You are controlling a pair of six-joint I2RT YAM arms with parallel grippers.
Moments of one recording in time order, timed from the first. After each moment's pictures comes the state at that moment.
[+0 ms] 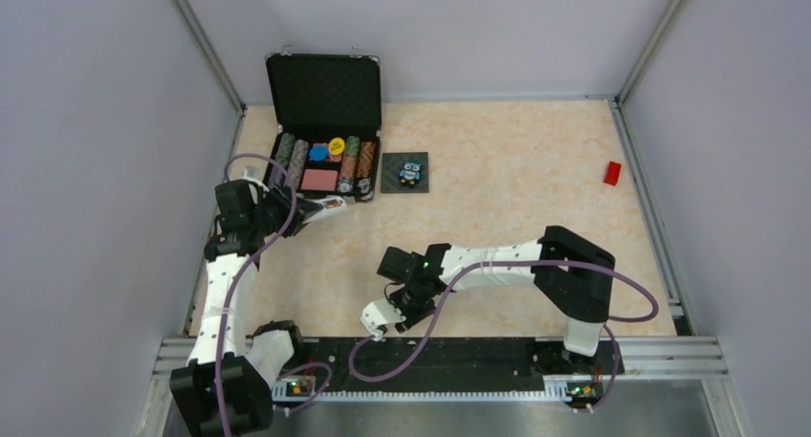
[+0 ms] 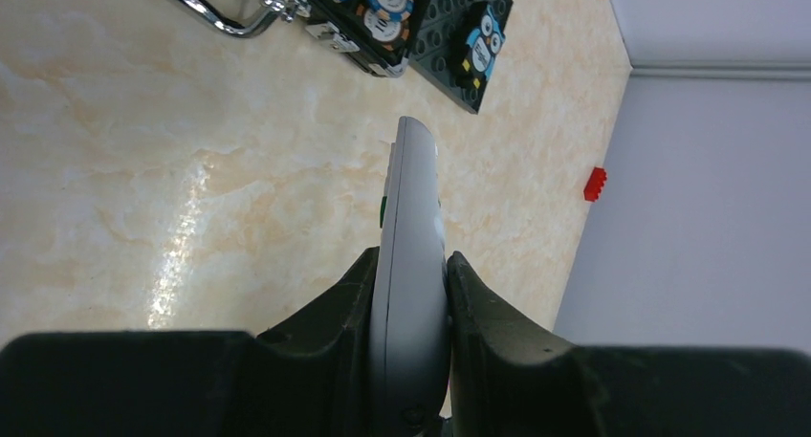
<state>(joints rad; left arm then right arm) 0.20 0.94 0.73 -0.44 0.51 -0.80 1.24 1.83 1.16 -0.61 -0.35 -0.97</state>
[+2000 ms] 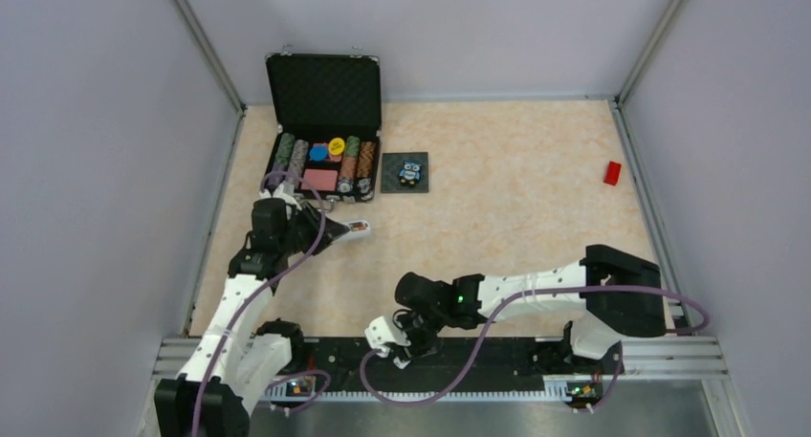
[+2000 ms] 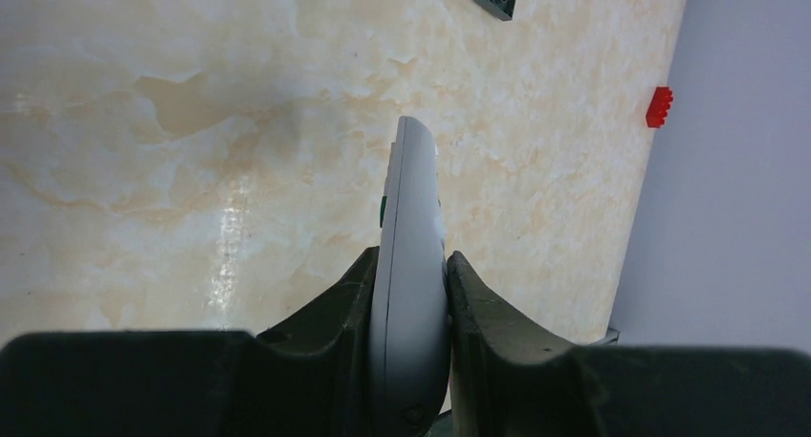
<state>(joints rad) -0.09 0.84 0.55 -0.33 0.37 -0.81 1.38 1.56 0.83 -0.17 -0.44 -0.51</state>
